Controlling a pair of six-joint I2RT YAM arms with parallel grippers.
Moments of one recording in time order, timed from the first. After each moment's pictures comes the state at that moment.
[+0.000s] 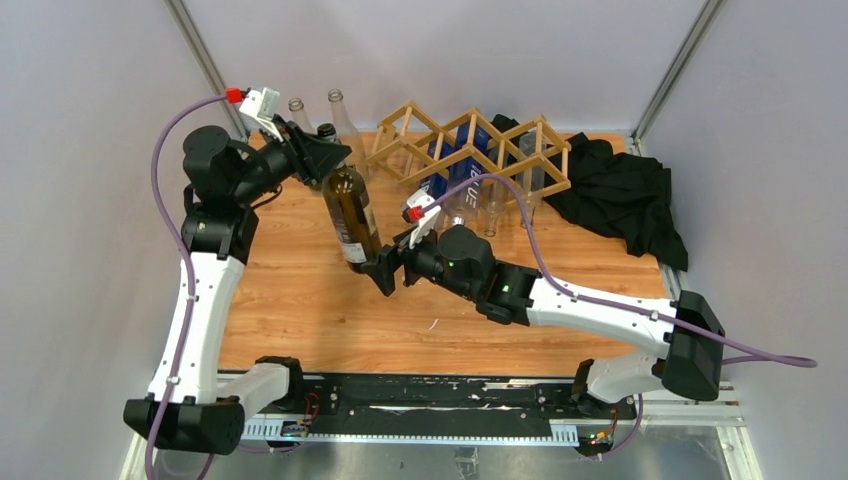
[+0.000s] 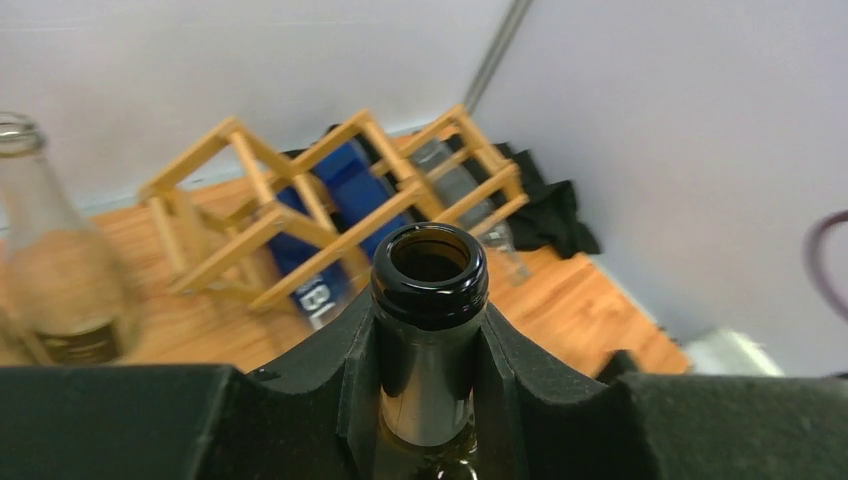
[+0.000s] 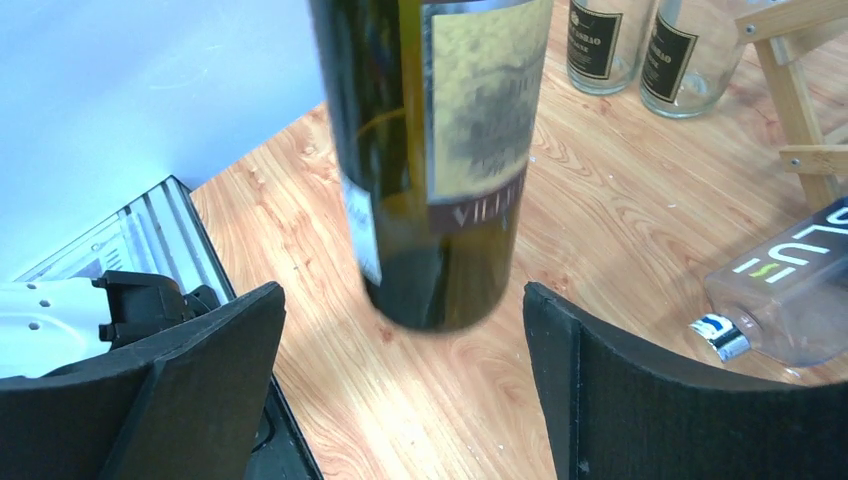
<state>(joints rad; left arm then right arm) -0.07 1.05 1.29 -0.16 0.71 -0.42 1.16 1.35 1.05 0.17 0.16 0.24</state>
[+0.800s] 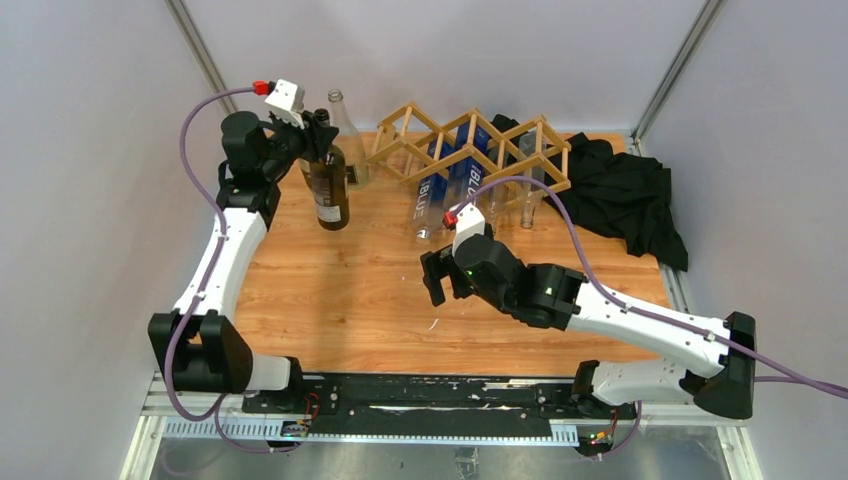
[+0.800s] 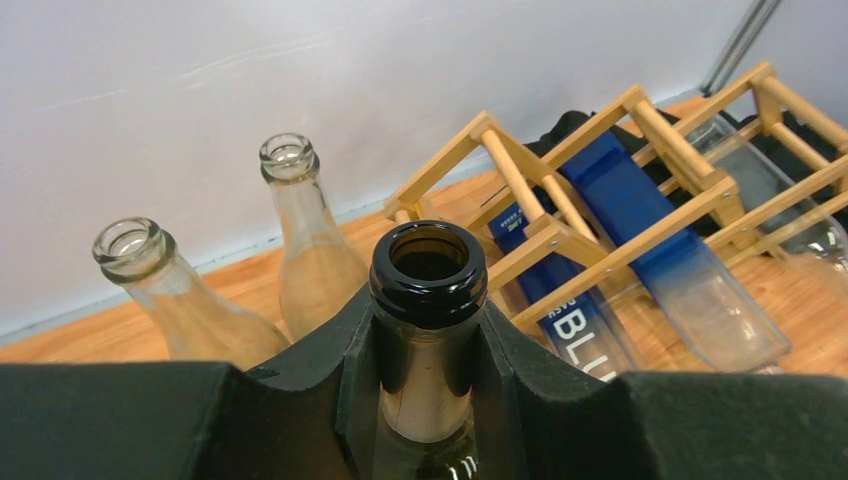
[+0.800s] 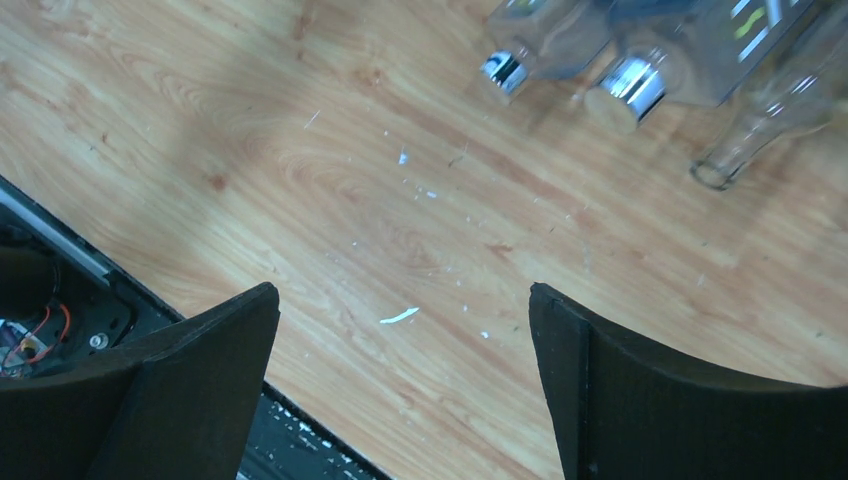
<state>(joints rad) -0.01 1.33 1.23 0.07 0.50 -0.01 1.16 1.16 1.07 -0.49 0.42 0.40</state>
